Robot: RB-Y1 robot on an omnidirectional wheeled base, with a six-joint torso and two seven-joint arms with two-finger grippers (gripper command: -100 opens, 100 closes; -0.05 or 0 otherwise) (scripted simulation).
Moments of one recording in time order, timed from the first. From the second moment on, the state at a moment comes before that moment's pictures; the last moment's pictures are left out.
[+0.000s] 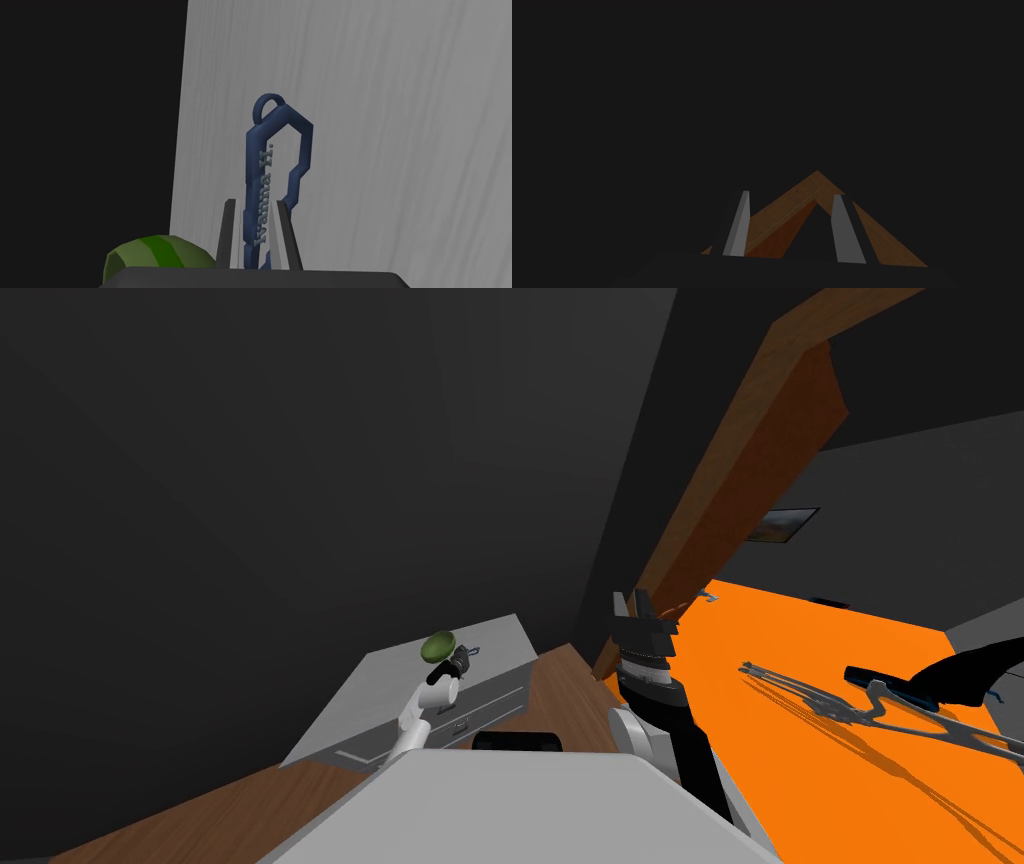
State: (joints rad) left arm 0.03 0.11 0.04 -1.37 0.20 0.37 0.17; right arm 0.52 0.00 0.02 -2.38 0.01 -0.53 -0.17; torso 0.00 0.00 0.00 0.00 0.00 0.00
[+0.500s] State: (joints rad) left arm 0.00 0.11 0.04 -1.41 0.20 0.38 0.17; right arm 0.52 0.00 0.02 -2.38 0.01 -0.53 -0.17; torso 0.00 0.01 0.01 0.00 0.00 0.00
